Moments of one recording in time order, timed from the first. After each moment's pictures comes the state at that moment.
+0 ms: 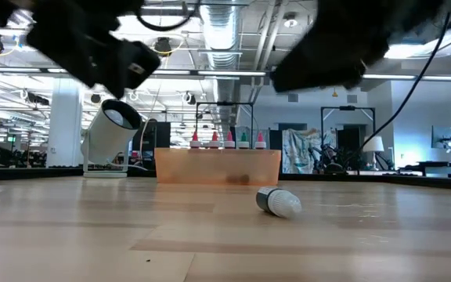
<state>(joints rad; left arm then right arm) -0.27 1.38 0.84 -0.35 0.16 0.08 0.56 1.69 0.90 0.09 0.65 0.50</state>
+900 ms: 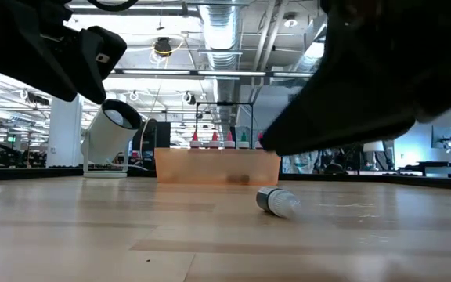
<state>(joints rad) -0.58 1.38 0.69 -0.09 -0.30 -0.08 0.72 2.08 1.20 -0.05 0.86 0.88</state>
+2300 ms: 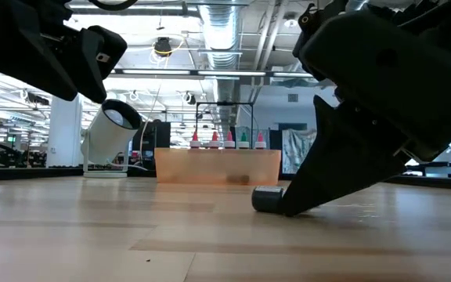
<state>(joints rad) -0.58 1.38 0.69 -0.09 -0.30 -0.07 0.67 2.12 1.24 -0.30 0.66 1.04</state>
